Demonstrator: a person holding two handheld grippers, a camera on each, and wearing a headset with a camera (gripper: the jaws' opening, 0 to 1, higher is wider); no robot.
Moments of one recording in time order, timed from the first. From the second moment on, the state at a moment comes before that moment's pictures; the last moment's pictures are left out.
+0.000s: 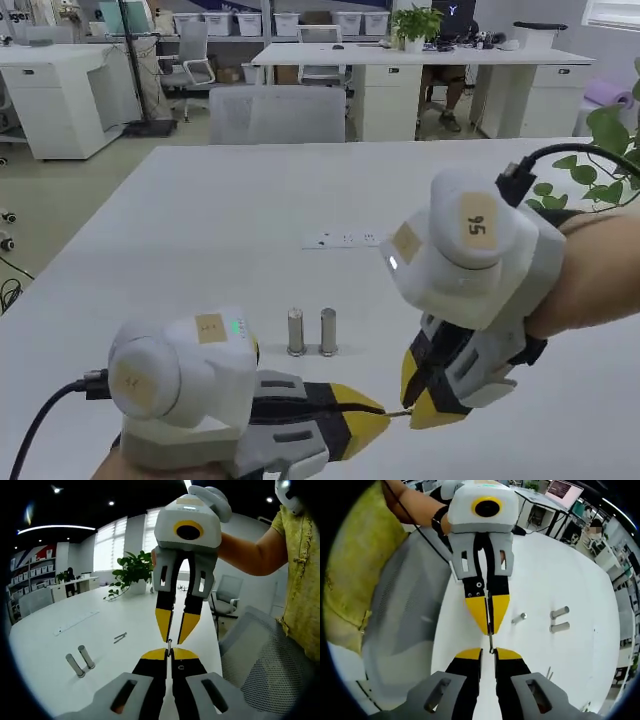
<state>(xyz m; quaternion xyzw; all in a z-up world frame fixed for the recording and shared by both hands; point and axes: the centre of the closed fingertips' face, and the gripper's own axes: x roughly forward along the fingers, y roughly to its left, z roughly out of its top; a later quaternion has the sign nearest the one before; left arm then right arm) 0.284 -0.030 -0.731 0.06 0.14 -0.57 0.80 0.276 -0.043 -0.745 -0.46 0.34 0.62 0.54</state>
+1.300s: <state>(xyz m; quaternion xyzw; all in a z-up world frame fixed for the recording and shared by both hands) 0.286 -0.035 -0.726 0.05 0.14 -0.57 0.81 0.285 -0.039 -0.746 -0.47 0.35 0.62 0.53</state>
